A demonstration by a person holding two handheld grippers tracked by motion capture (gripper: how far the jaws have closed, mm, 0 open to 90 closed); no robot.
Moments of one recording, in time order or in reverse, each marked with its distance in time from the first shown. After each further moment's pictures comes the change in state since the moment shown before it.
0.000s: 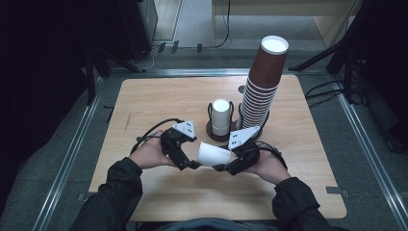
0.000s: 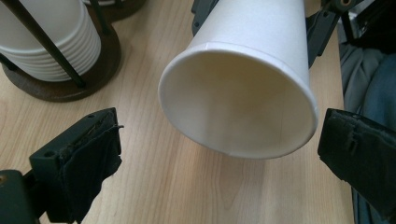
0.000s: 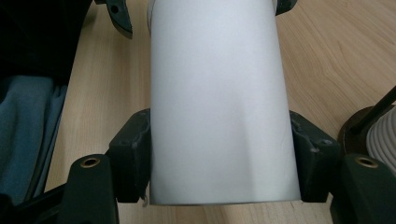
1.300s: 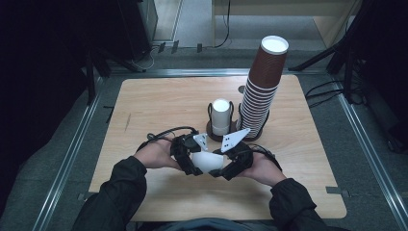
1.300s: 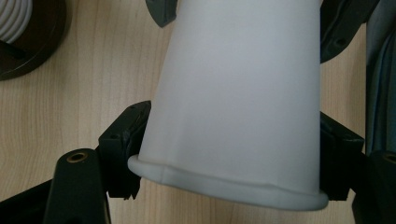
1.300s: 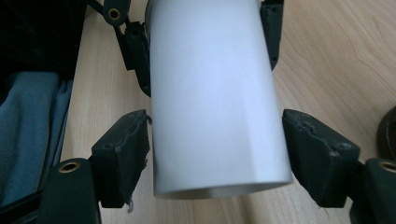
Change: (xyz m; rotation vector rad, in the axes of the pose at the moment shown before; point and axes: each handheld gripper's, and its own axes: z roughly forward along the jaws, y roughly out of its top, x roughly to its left) left arm -0.010 0.014 0.035 0.298 -0.026 0.111; right arm 0.005 0.002 0.020 0.064 0.032 0.033
